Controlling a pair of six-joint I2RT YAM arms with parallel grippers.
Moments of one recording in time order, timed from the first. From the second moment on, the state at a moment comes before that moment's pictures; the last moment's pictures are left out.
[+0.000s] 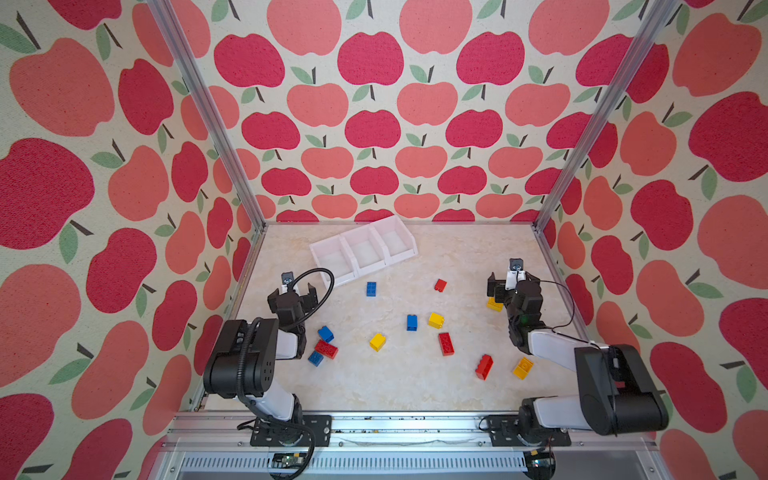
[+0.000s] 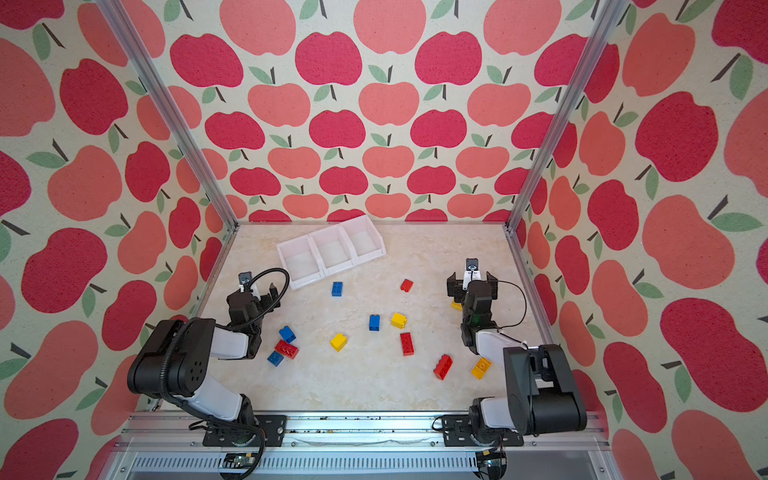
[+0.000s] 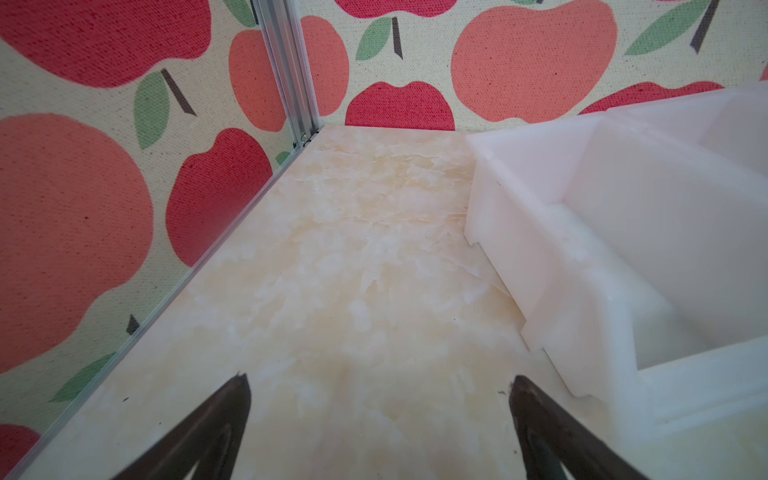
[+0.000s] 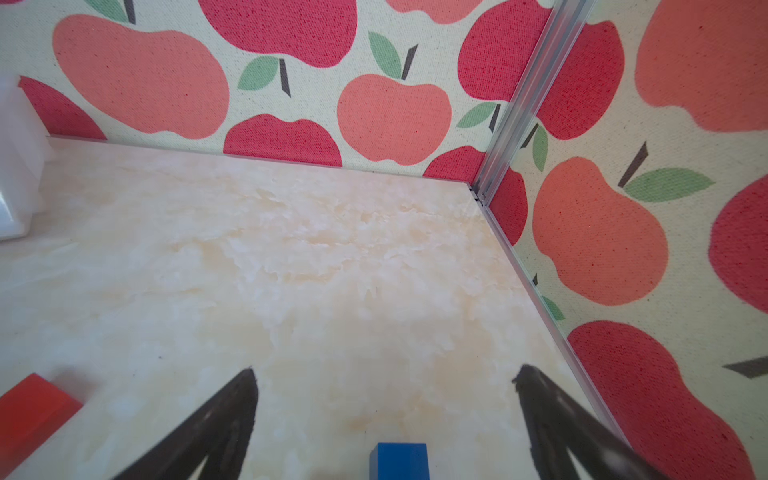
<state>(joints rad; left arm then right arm) 0.02 1.60 0.34 0.95 -0.24 0.02 0.18 1.34 0.44 0.65 0.27 -0.14</state>
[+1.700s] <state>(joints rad) -0.06 1.98 1.53 -0.57 -0.07 -0.41 0.31 1.16 0.68 -0.02 0.26 -0.05</state>
